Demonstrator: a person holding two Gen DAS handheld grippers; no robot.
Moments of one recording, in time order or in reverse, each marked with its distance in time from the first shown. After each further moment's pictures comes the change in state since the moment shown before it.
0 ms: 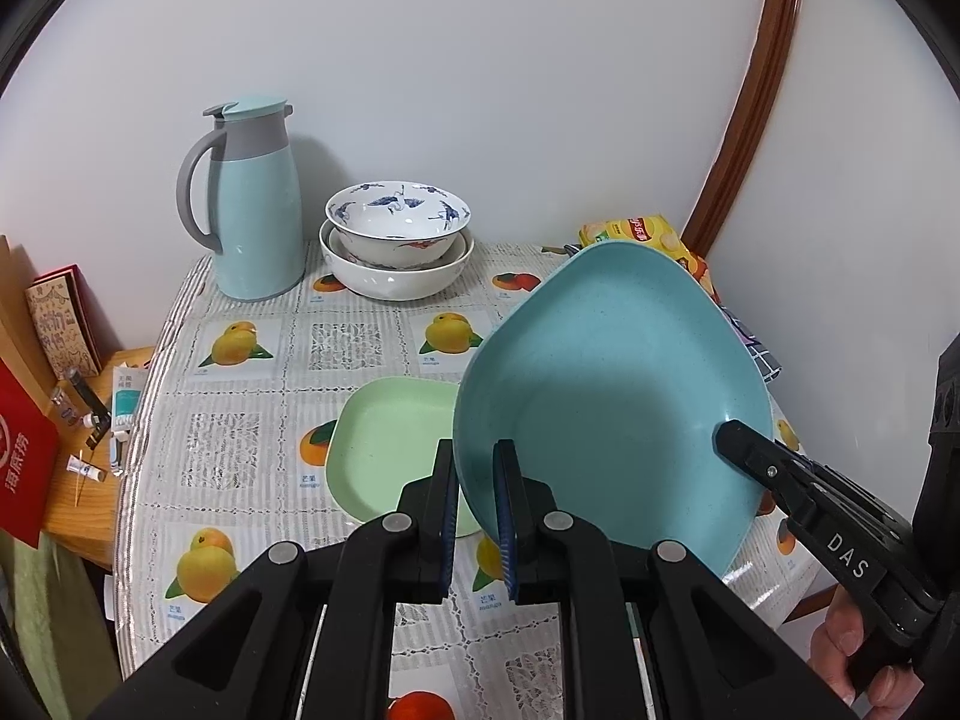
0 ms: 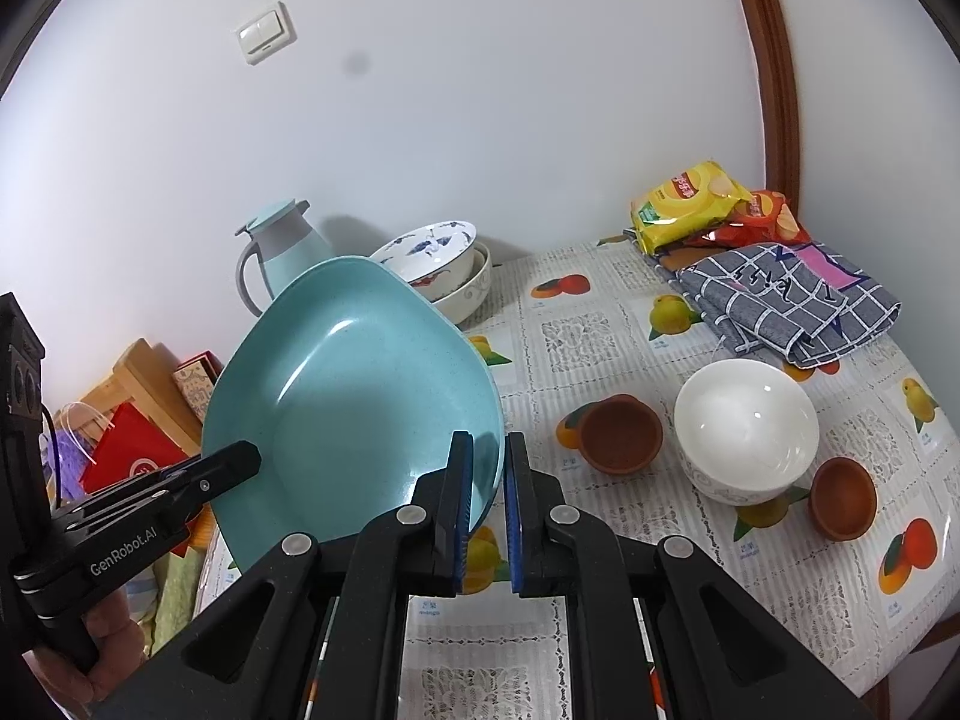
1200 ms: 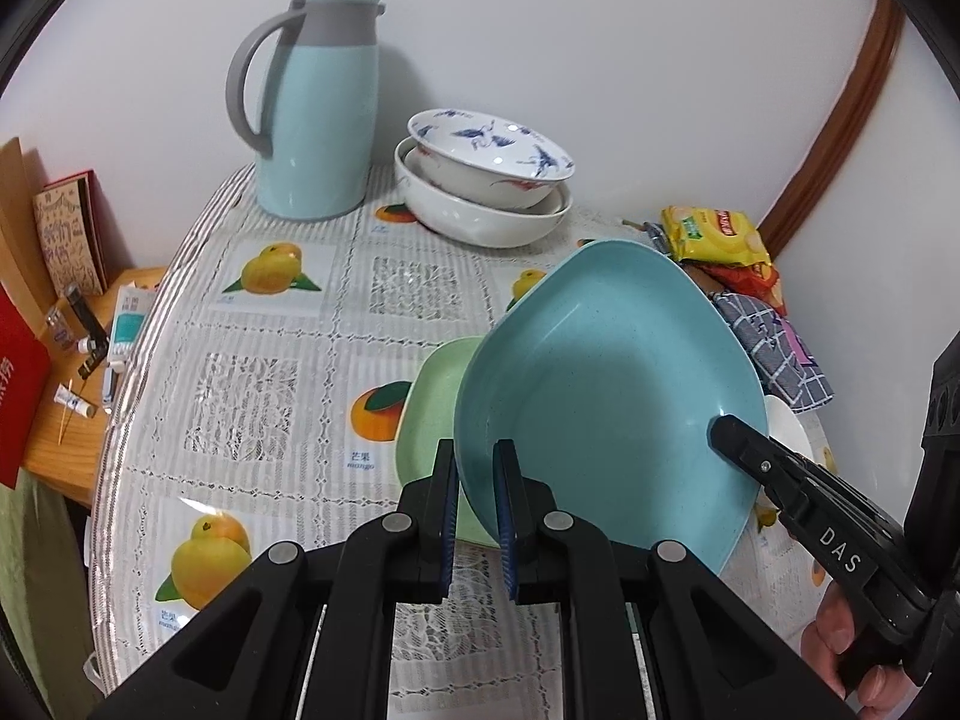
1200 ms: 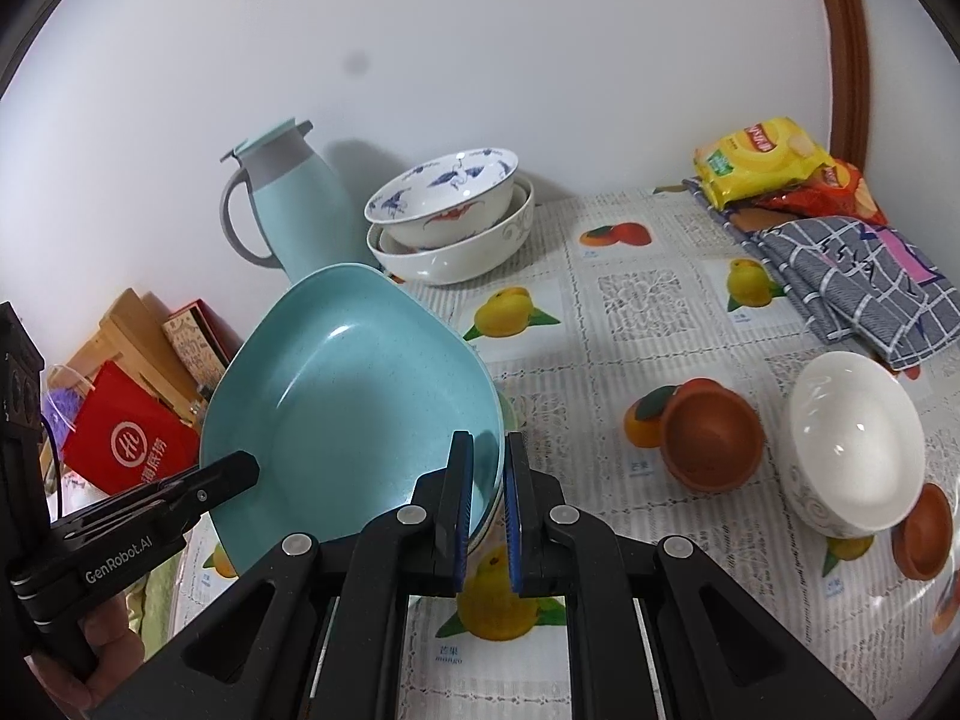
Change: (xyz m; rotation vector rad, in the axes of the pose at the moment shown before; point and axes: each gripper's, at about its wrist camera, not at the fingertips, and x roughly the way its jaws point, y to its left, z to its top) left arm 0.068 0.071 -0.004 -0.158 0.110 0.031; right arm 0.101 0.031 0.002 -0.058 0.147 0.023
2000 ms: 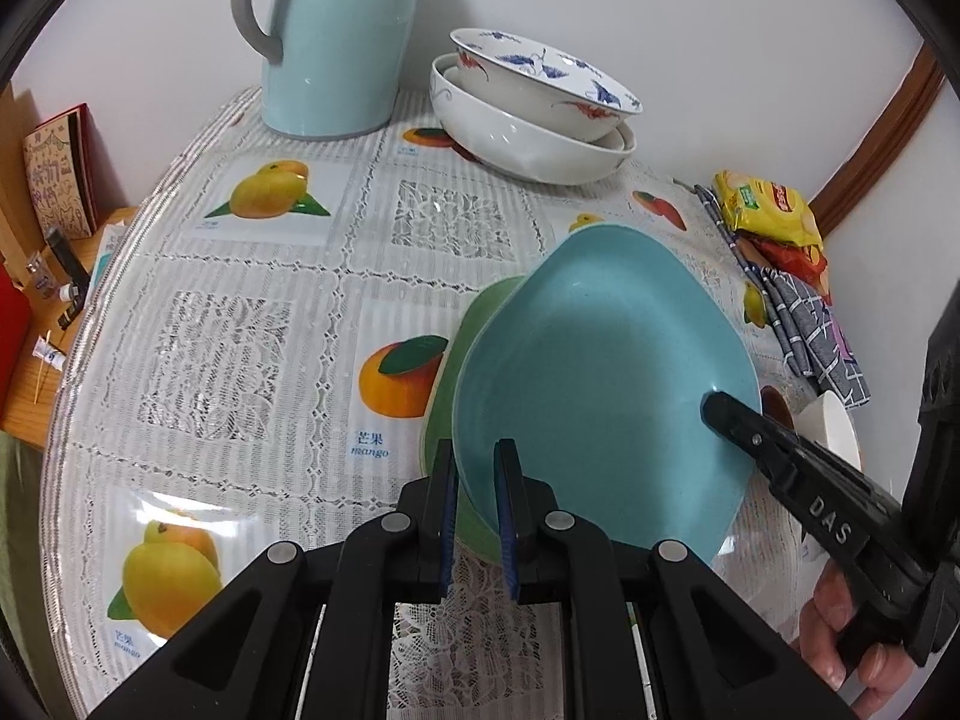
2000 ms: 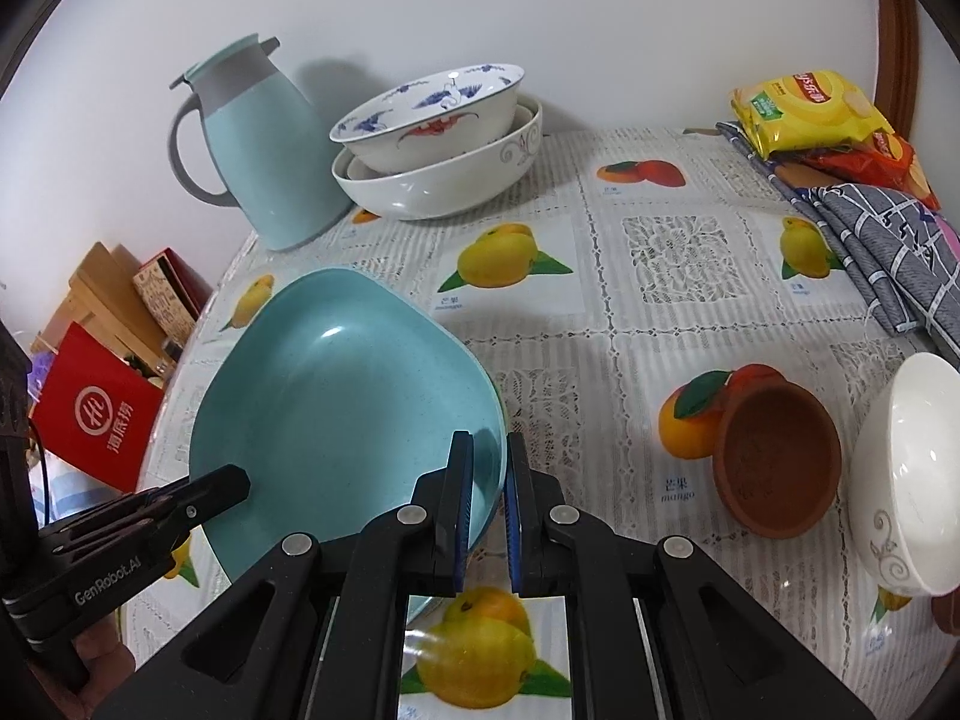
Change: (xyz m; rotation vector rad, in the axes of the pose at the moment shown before) left arm 0.066 0.023 -0.009 -0.054 0.111 0.015; right arm 0.078 -0.007 0.005 -0.031 0.125 -0.021
